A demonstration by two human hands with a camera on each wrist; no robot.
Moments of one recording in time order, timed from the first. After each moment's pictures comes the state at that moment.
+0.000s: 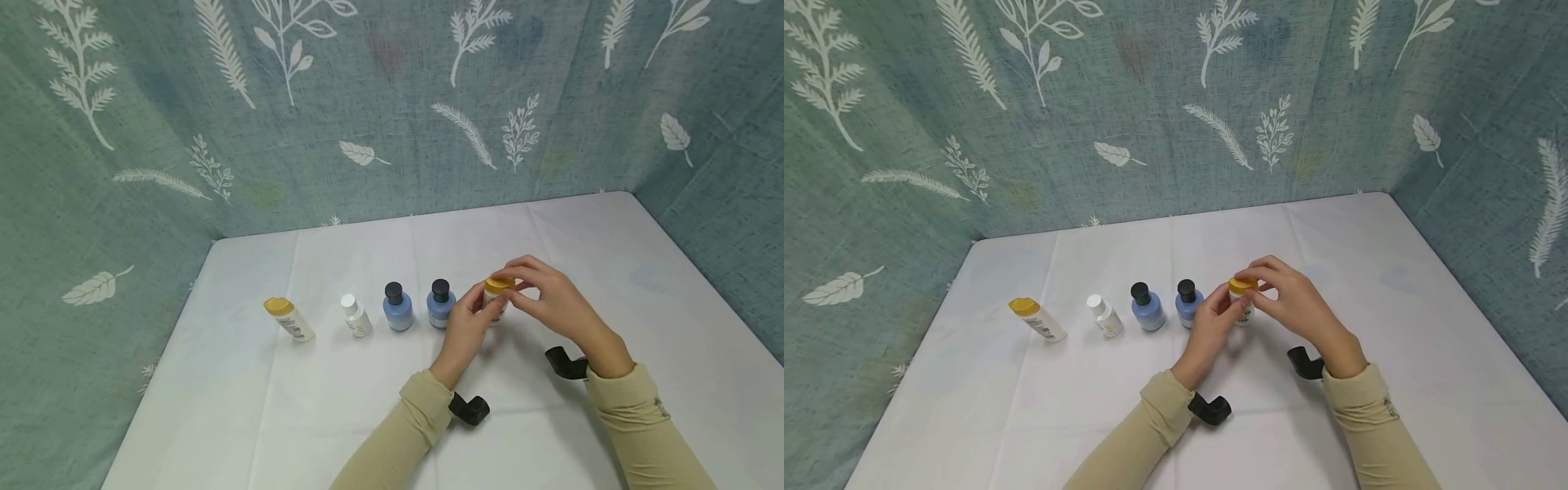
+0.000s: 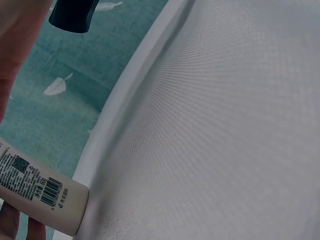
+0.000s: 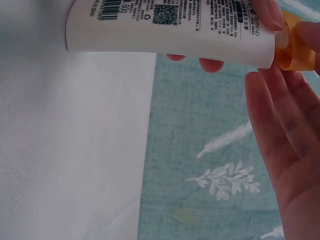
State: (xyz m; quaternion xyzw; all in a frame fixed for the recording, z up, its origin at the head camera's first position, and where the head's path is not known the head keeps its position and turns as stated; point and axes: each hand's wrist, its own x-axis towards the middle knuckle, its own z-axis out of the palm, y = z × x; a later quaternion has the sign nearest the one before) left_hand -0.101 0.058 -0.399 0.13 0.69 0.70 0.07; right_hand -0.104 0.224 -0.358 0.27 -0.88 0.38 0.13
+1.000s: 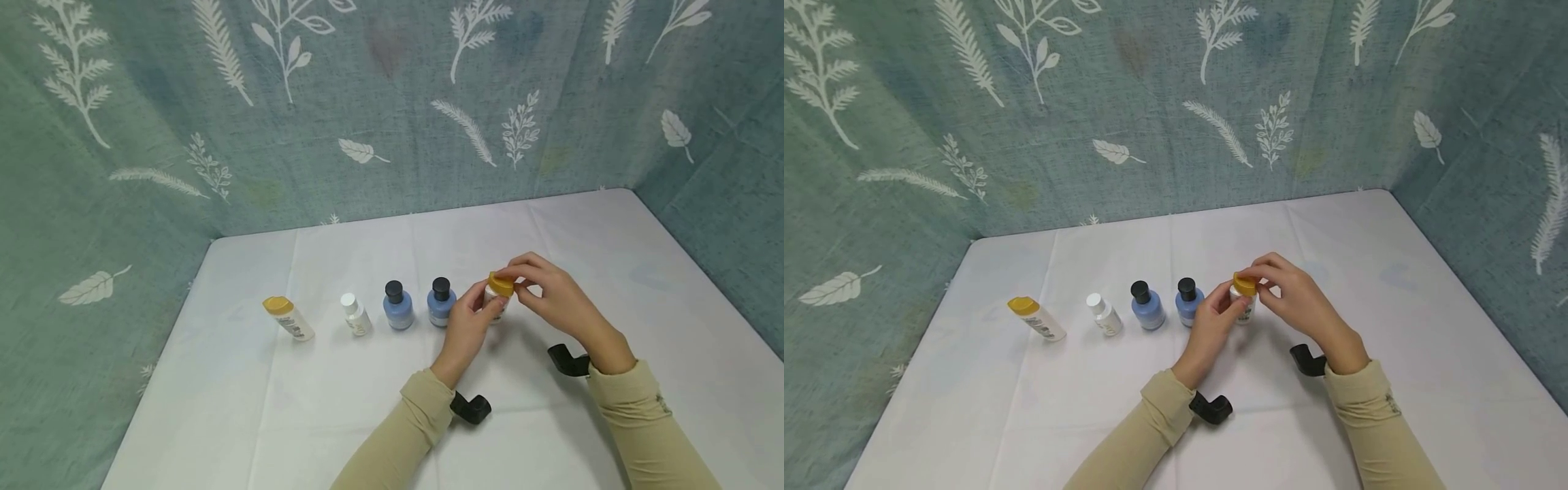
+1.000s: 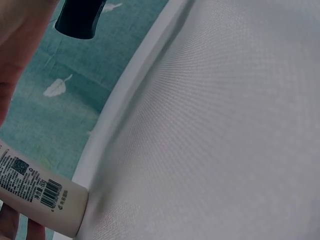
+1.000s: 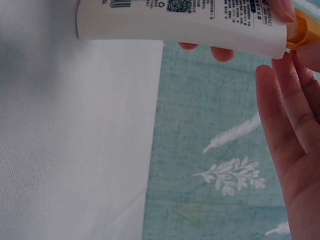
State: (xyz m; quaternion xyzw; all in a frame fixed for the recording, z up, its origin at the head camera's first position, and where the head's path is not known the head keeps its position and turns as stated) left_hand -0.100 0.058 -0.398 0.13 0.70 0.70 0.05; right_hand -0.108 0.227 -0.363 0.27 -0.88 0.37 0.14
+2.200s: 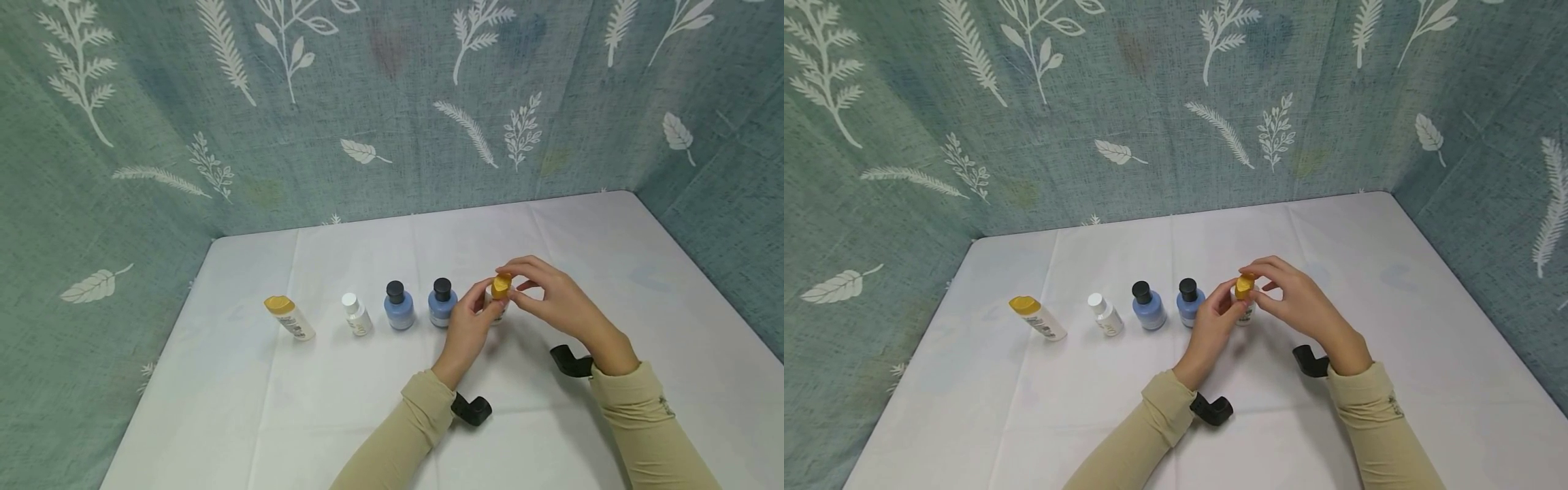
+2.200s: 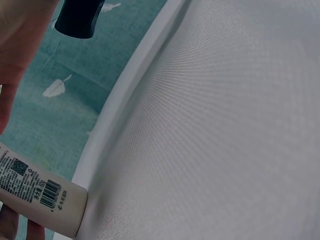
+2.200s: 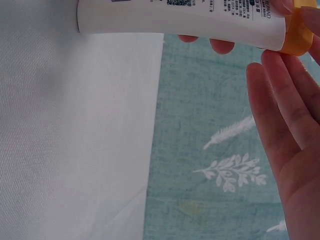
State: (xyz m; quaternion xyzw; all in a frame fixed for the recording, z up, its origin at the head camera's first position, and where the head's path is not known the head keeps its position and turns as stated) left_hand -0.110 0.063 -0.424 0.12 0.72 0.68 0.04; right_hand -0.108 0.227 -0.363 0.29 -0.86 0.40 0.11
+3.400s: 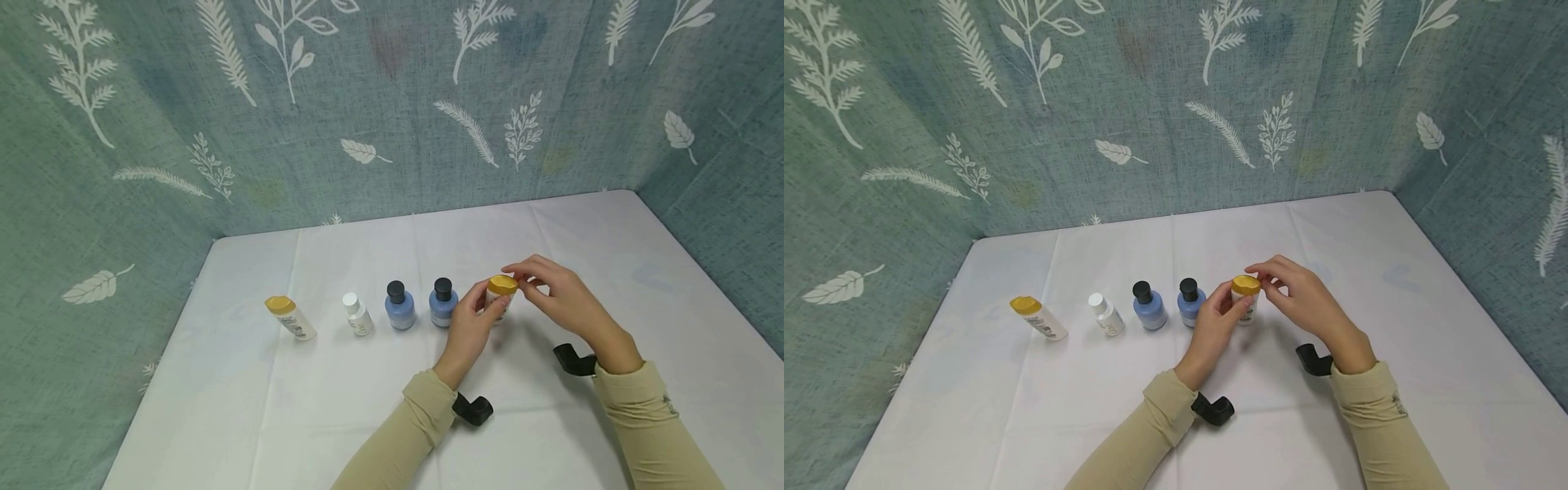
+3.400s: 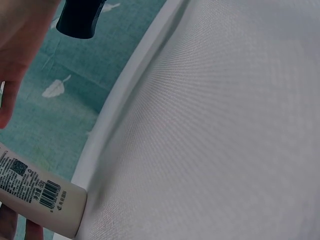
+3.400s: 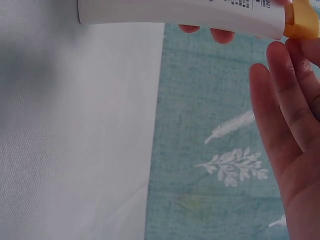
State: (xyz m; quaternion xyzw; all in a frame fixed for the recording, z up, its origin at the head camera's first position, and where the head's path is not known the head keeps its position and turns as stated) left_hand -0.096 0.058 -0.394 0.13 0.72 0.68 0.03; right_hand -0.109 0.234 -0.364 0.27 -0.88 0.37 0.13
